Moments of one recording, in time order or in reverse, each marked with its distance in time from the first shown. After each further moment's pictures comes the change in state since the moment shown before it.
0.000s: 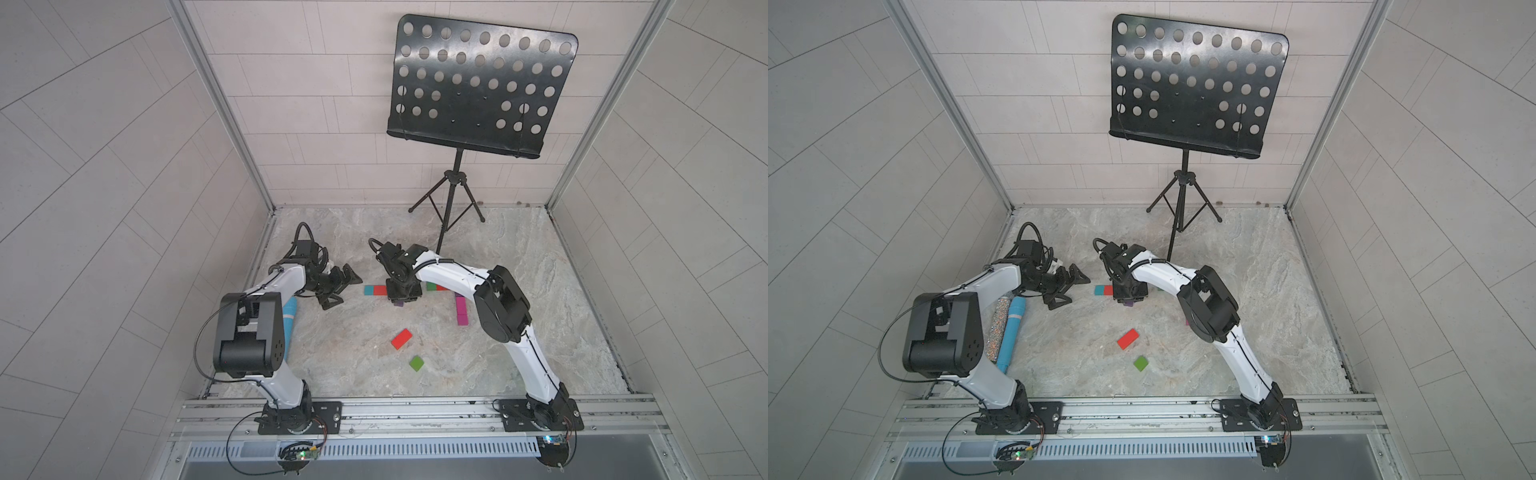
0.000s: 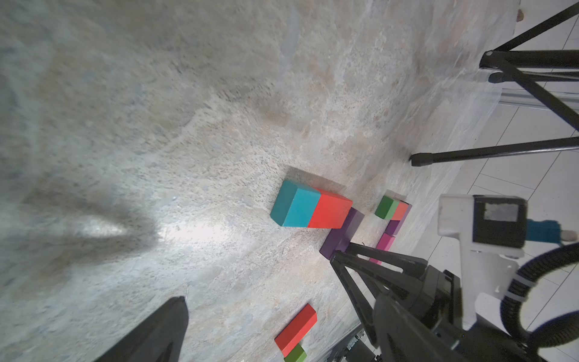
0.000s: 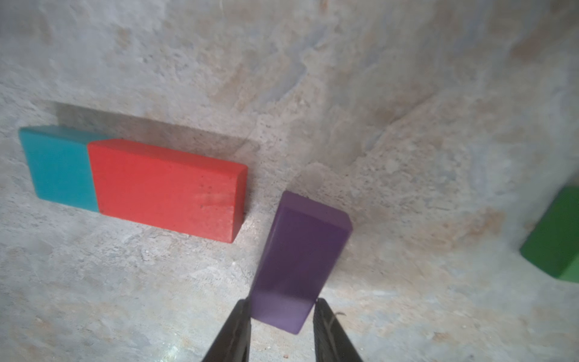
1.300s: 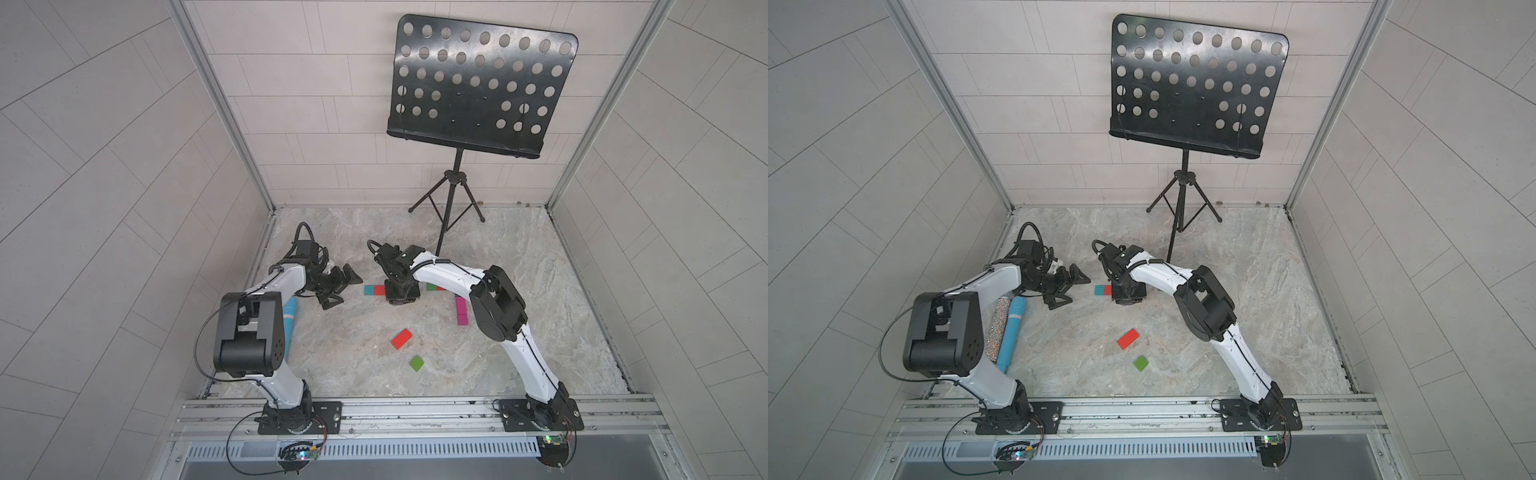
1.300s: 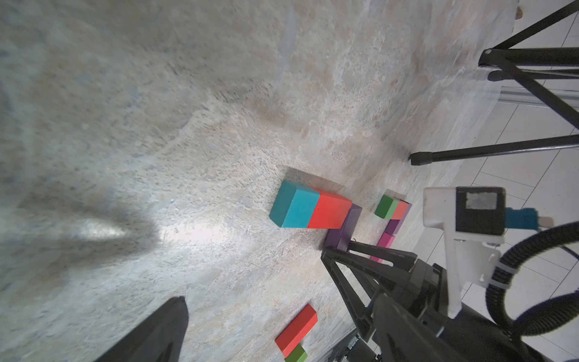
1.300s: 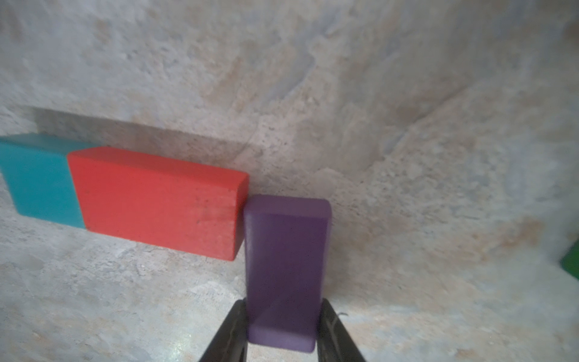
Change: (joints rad) left arm 0.000 0.003 0.000 0.004 0.004 0.006; right arm 0.003 0.032 0.027 -0.011 -0.007 0.028
